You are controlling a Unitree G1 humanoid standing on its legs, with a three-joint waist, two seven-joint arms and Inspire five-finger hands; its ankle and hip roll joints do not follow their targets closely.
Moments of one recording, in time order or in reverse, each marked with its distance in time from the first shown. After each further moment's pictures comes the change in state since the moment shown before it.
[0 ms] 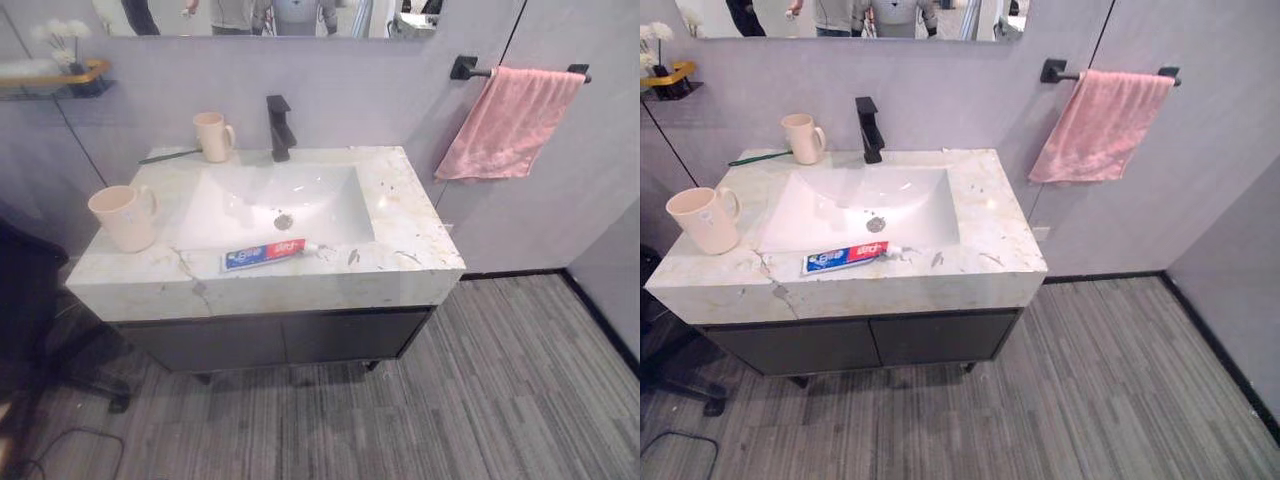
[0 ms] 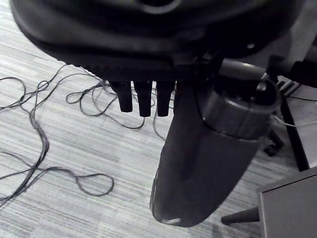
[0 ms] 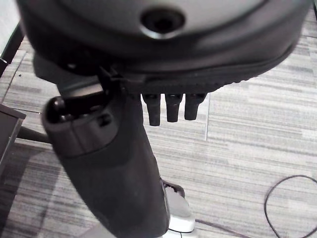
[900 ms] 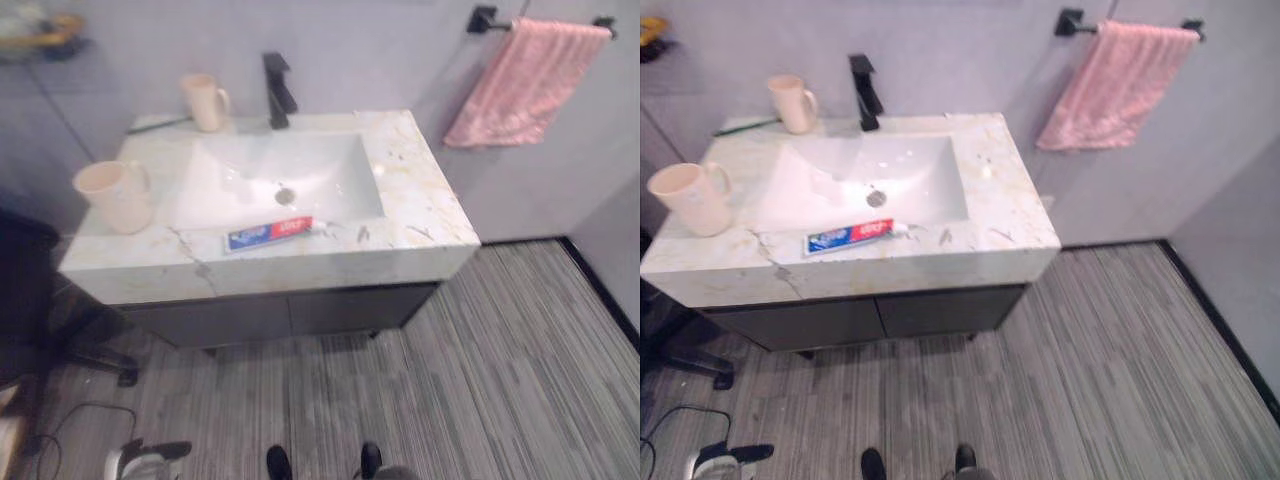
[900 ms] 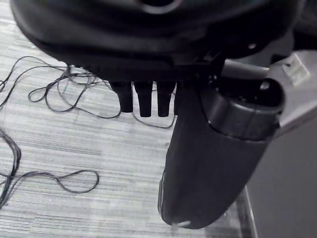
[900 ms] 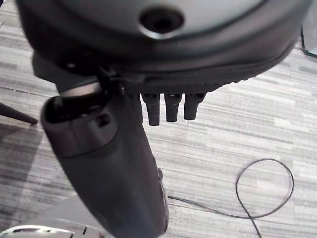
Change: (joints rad) left arm -0.039 0.001 -0.050 -0.160 0.089 0.046 -0.091; right arm -0.047 0.004 -0.001 -0.023 -0.037 0.034 0.028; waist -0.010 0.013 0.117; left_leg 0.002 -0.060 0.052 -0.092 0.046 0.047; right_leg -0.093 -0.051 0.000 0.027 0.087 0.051
